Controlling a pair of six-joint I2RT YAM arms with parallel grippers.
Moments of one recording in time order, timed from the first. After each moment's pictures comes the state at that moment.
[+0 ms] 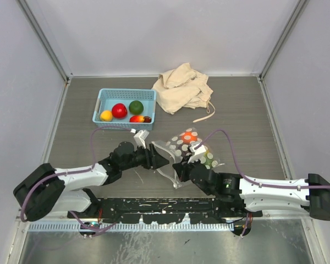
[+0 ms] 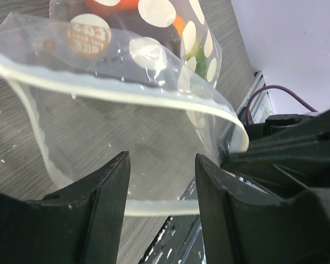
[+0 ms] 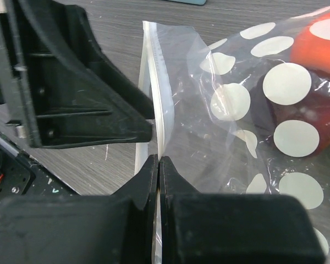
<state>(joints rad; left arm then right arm) -0.83 1.21 0.36 0.55 0.26 -0.82 1.31 0.86 0.41 0.02 0.63 0.69</state>
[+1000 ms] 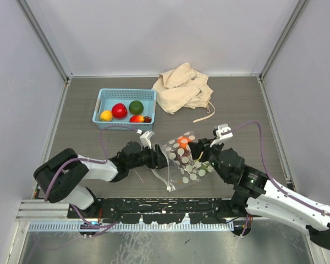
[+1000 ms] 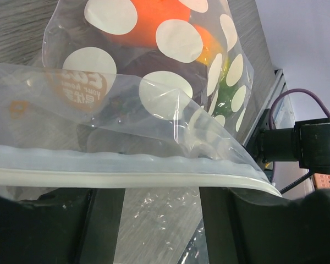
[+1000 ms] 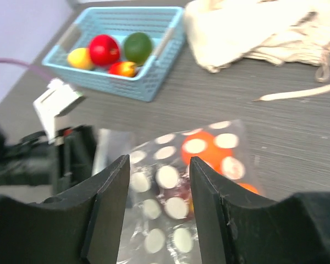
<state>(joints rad) -0.84 1.49 0.39 0.75 0.26 -0.80 1.07 0.57 0.53 -0.12 0.56 0.41</state>
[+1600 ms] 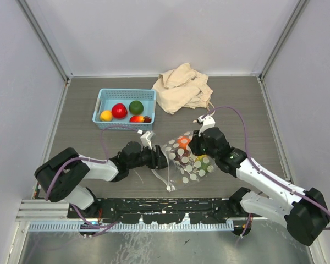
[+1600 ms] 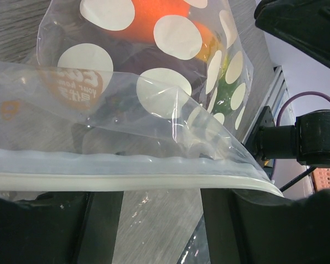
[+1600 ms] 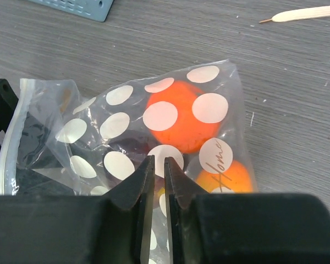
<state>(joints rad) -0.84 1.51 0.39 0.76 0.27 -0.80 0.66 0.96 0.59 -0.18 0.12 0.38</state>
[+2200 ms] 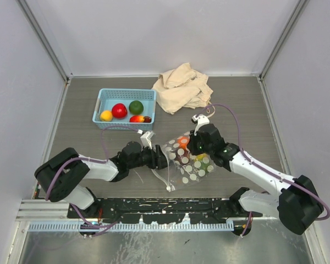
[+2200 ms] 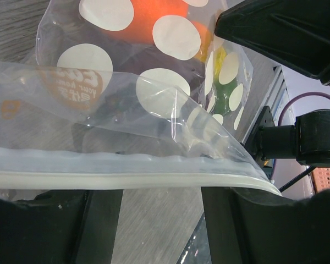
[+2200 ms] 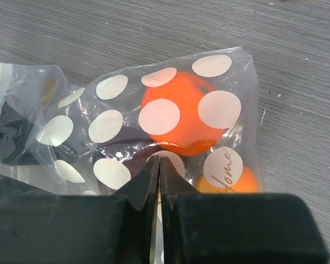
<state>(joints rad) -0.84 1.51 0.39 0.76 0.28 -0.80 0.63 1.10 0.62 -0.17 0.03 0.34</state>
